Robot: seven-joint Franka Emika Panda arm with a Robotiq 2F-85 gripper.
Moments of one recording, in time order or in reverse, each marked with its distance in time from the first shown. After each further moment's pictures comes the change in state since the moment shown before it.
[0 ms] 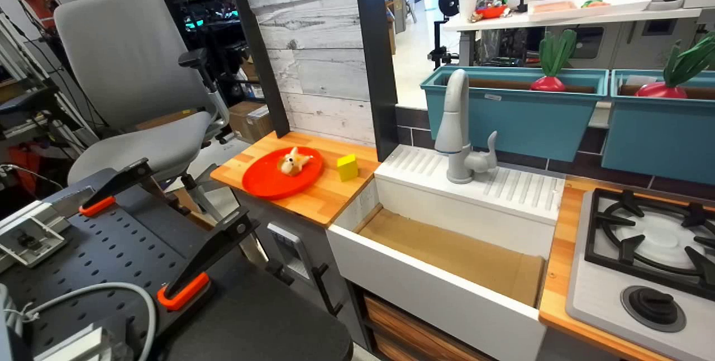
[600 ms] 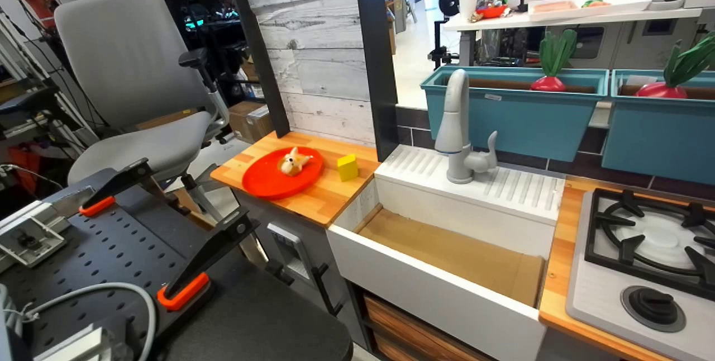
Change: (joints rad) arm -0.065 0.342 -0.004 0.007 -0.029 0.395 0.019
